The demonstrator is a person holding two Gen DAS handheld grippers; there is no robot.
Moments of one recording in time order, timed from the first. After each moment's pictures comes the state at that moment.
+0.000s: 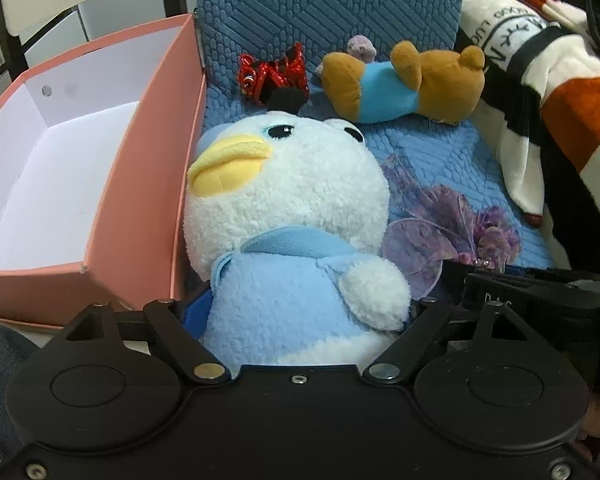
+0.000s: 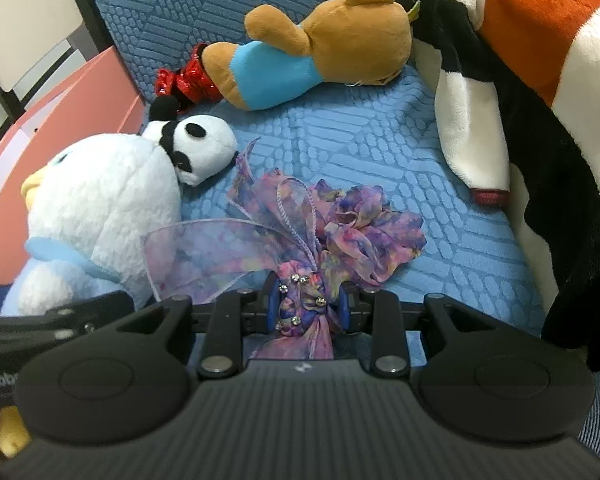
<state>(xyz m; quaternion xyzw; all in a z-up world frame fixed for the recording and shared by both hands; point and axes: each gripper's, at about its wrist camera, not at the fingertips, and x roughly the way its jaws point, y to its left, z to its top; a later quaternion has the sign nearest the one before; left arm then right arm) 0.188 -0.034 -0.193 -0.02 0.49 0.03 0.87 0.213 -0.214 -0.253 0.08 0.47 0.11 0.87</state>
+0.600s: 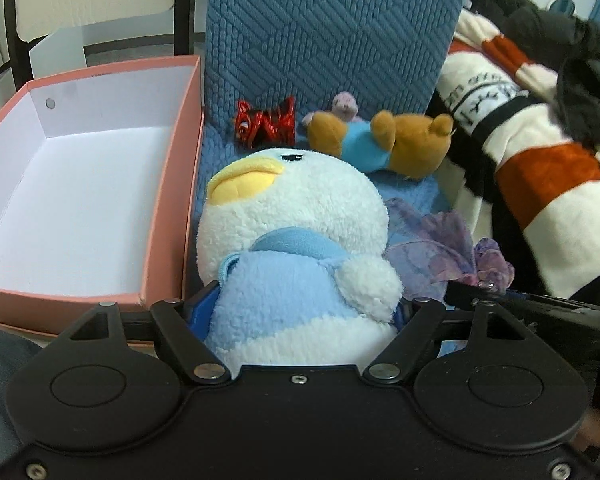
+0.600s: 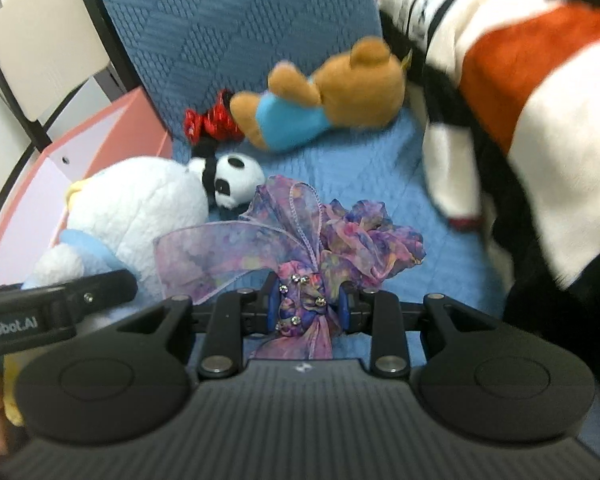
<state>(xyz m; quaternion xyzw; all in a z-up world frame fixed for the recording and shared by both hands) 0.172 -0.010 -0.133 -0.09 0.45 0.00 0.89 0.187 -0.222 -0.188 0.09 0.44 0.11 0.88</state>
